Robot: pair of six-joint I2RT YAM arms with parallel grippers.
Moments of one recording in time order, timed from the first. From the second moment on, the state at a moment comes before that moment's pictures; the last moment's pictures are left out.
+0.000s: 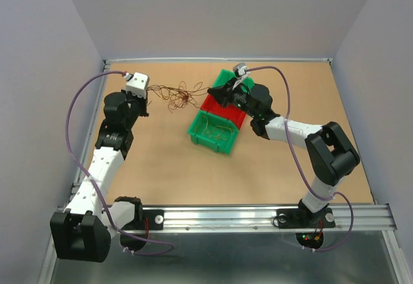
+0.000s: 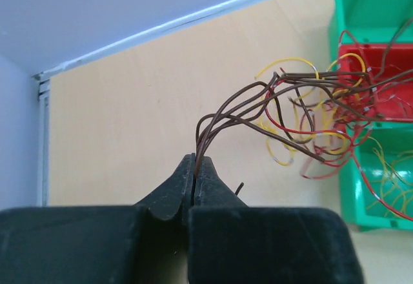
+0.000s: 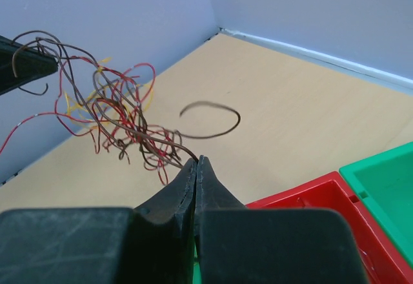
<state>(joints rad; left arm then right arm) -0.14 1.01 0.79 0.01 0.11 0.19 0.56 1.73 1.01 0.82 -0.30 0.31</state>
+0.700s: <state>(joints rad) 0.51 1.15 0.79 0.24 0.41 -0.25 0.51 1.56 0.89 0.85 -0.15 0.34</state>
